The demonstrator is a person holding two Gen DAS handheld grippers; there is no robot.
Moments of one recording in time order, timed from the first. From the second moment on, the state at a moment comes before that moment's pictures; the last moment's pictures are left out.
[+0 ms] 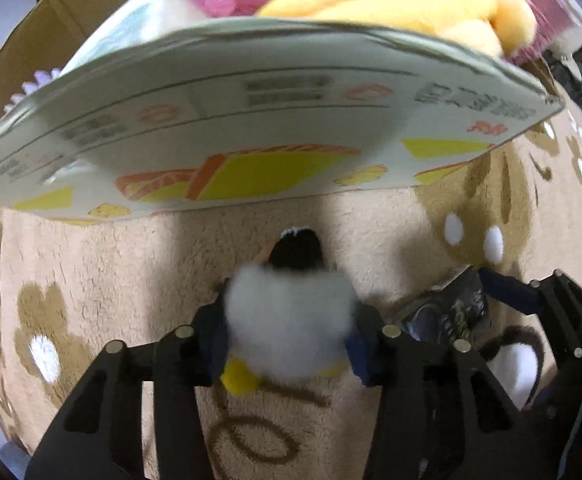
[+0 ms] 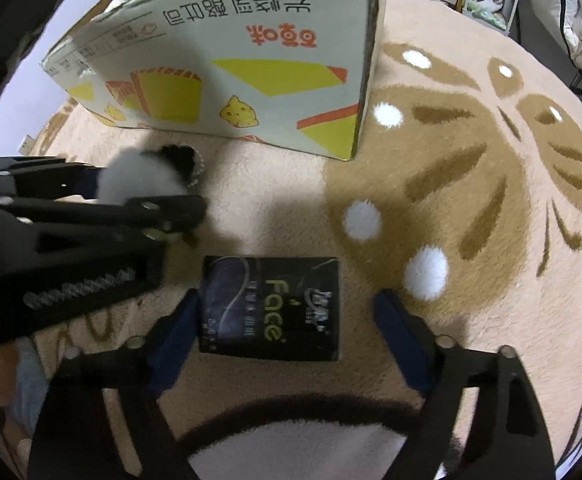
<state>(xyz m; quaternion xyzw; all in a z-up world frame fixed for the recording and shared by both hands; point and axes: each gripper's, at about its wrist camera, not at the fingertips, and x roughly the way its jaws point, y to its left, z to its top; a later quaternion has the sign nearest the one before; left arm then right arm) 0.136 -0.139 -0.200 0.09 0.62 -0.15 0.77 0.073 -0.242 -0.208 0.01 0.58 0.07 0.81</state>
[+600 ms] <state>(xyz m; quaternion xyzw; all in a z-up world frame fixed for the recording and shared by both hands) 0.107 -0.105 -0.143 0.08 0.57 -0.15 0.80 0.063 -0.257 -0.159 0.06 0.50 0.06 0.86</state>
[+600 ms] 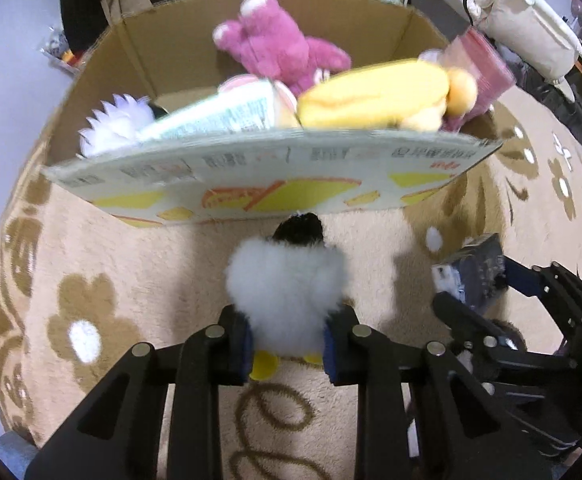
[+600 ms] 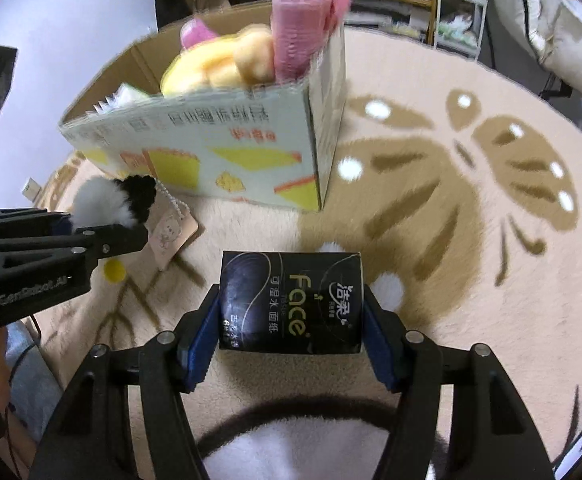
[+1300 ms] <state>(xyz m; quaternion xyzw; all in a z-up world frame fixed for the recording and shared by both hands) 0.092 -0.091 -0.010 0.09 0.43 -0.13 0.89 0.054 -0.257 -0.059 0.04 0.38 0.09 0.92</state>
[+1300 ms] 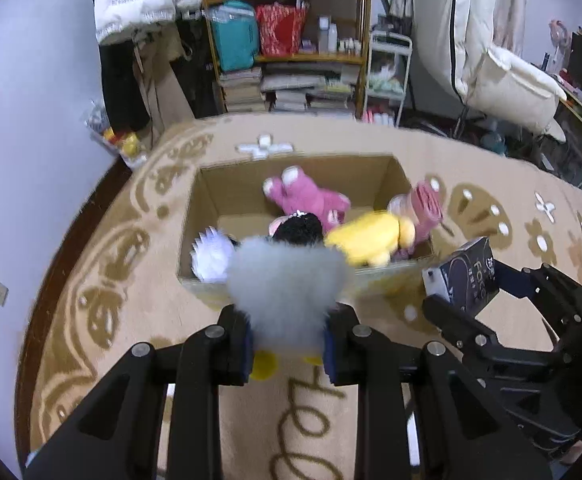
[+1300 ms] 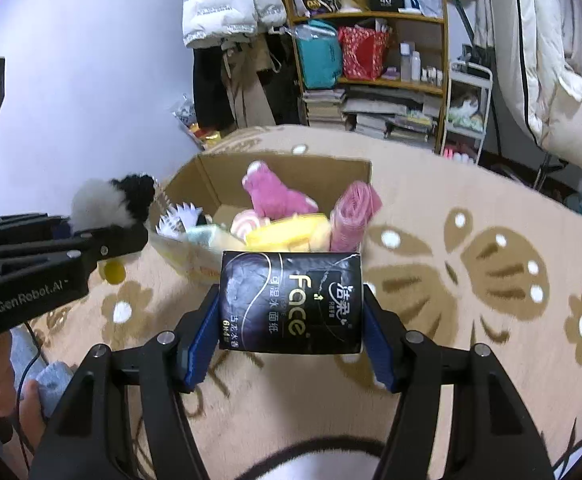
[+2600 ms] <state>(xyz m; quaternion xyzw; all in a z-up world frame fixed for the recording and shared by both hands) 0.177 -0.055 -0.041 0.05 0.40 -0.08 0.91 0.145 -0.251 -0.058 0.01 0.37 0.09 0.92</state>
